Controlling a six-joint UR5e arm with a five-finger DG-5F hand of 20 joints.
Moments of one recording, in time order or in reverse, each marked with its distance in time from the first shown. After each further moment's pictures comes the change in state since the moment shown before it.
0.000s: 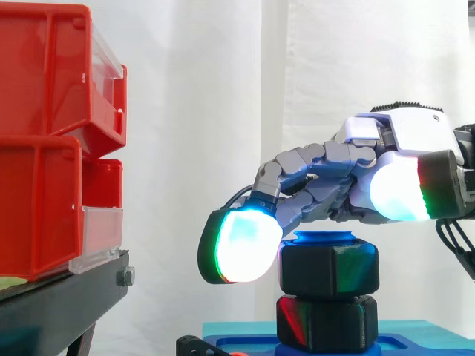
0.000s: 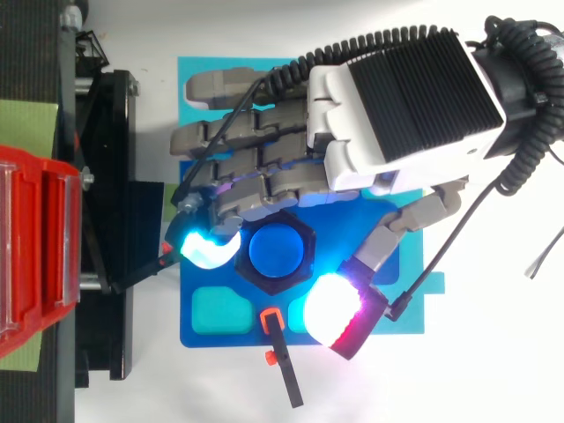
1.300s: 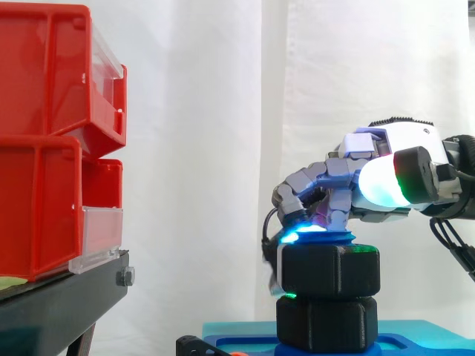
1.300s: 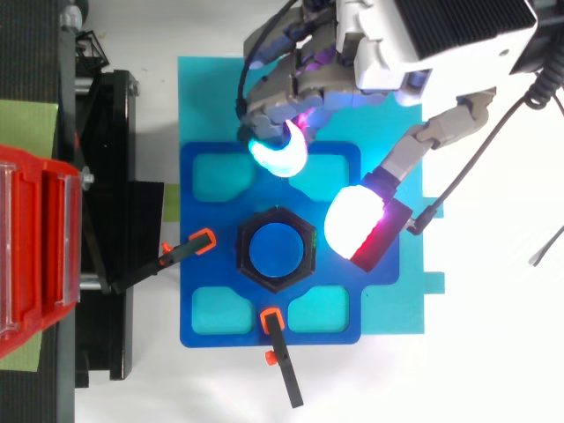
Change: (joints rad) arm -0.083 0.001 0.001 0.007 -0.067 0.000
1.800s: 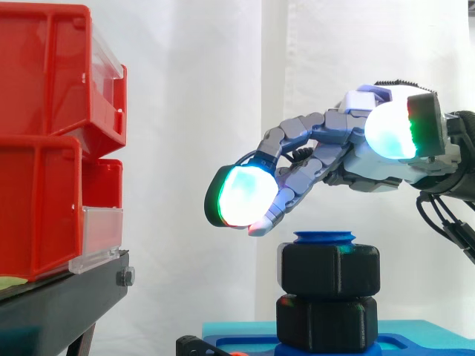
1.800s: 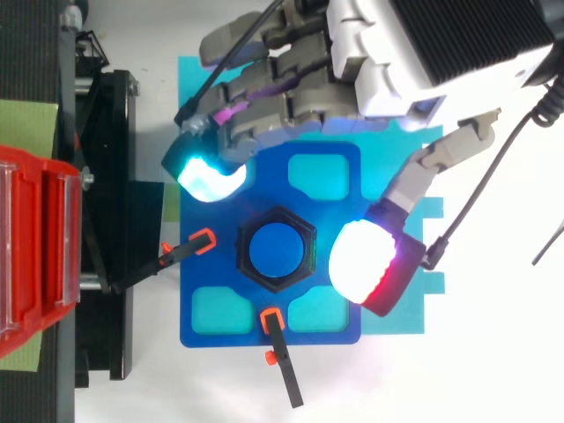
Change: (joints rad) arm 0.015 -0.001 0.019 0.094 -0.055 0.000
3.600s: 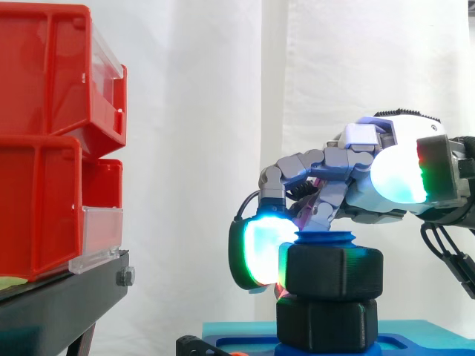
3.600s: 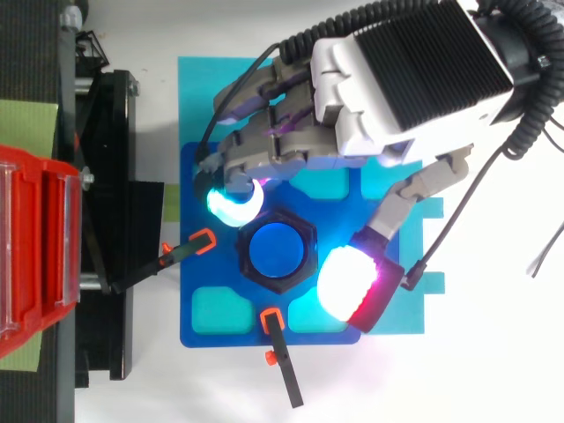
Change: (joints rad) arm 0.018 -0.025 -0.020 0.004 0.012 0.006
